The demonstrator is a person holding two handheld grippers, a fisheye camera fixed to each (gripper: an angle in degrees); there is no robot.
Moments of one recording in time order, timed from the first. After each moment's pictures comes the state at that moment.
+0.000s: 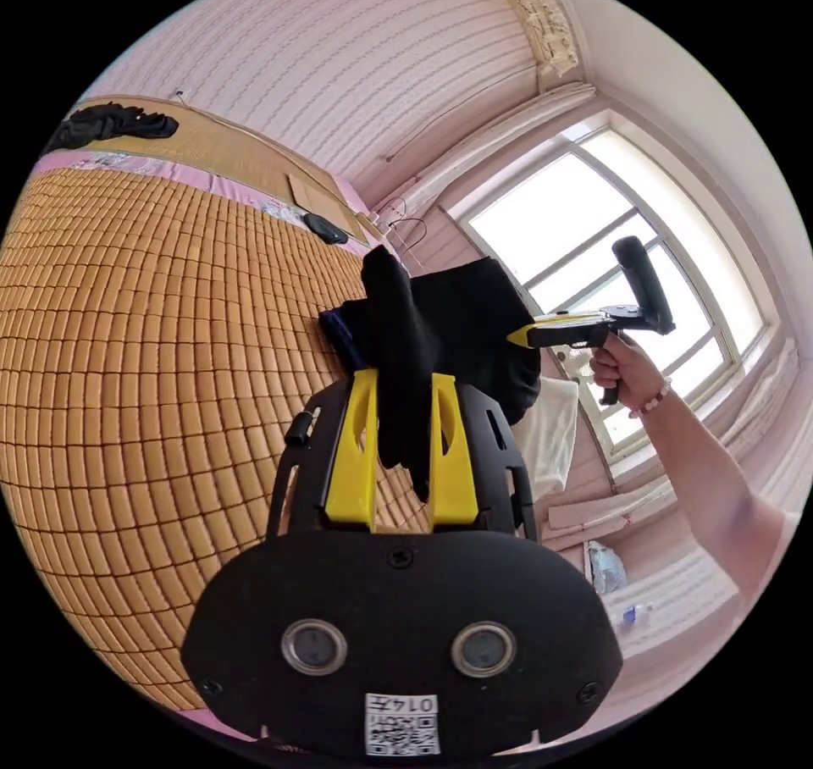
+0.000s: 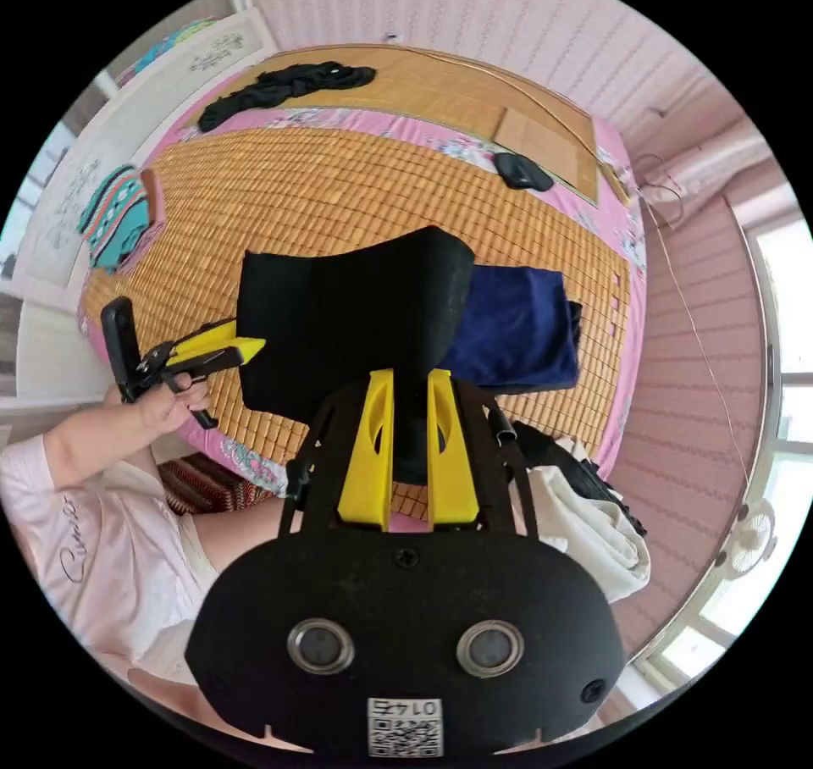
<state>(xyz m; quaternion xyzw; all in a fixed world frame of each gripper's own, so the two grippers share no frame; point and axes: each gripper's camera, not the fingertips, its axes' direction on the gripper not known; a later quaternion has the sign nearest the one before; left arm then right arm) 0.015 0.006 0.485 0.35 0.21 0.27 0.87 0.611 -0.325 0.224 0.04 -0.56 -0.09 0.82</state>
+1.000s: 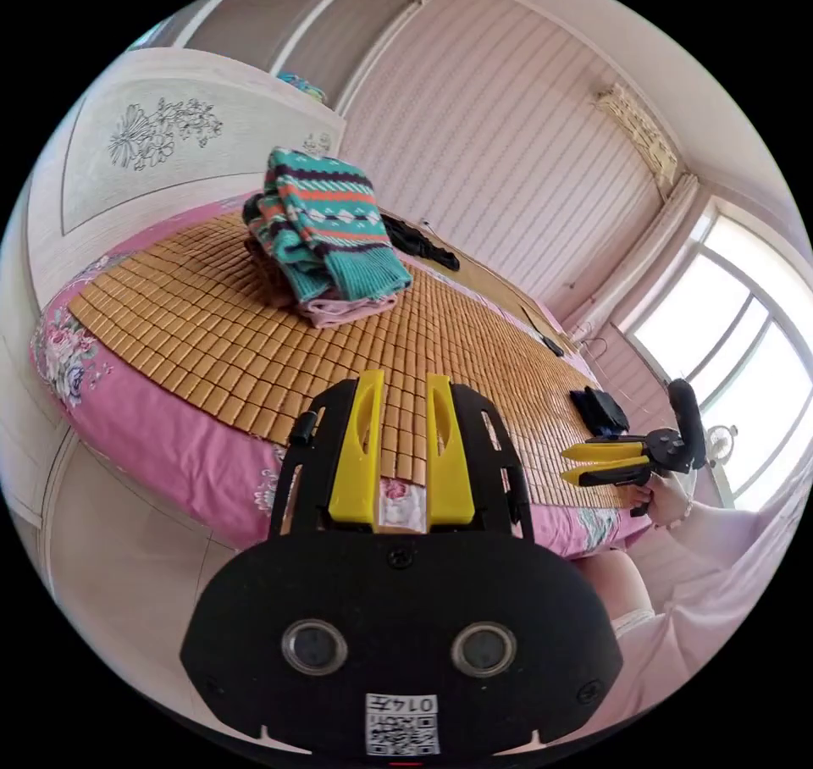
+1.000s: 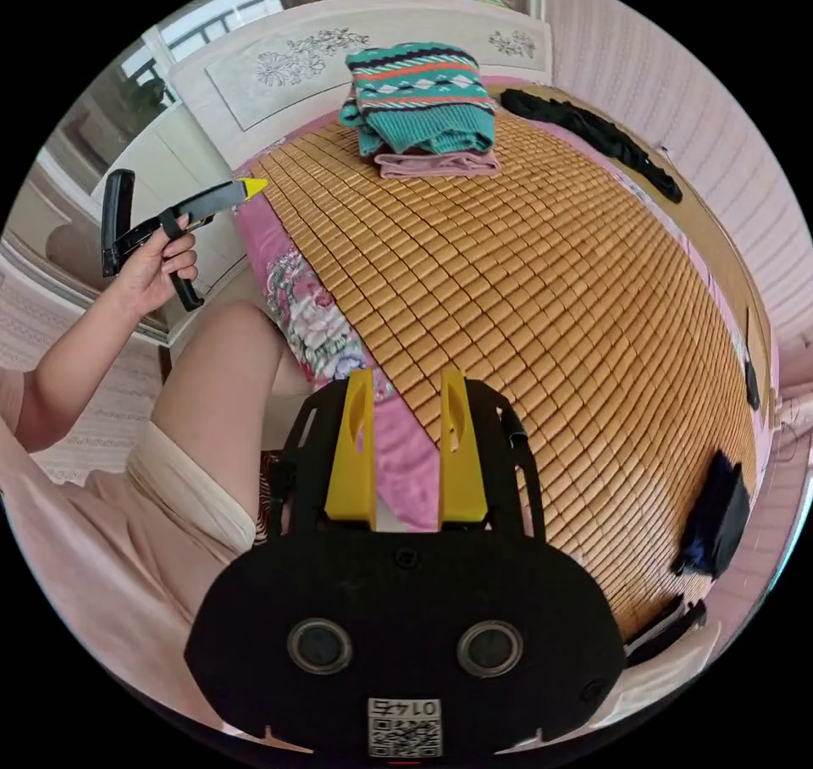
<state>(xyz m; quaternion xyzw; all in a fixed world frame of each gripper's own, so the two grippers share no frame) -0.451 0.311 0.395 0.57 0.01 0.03 0.82 0.410 -0.171 -0.323 0.25 -0.62 -0.27 0.70</state>
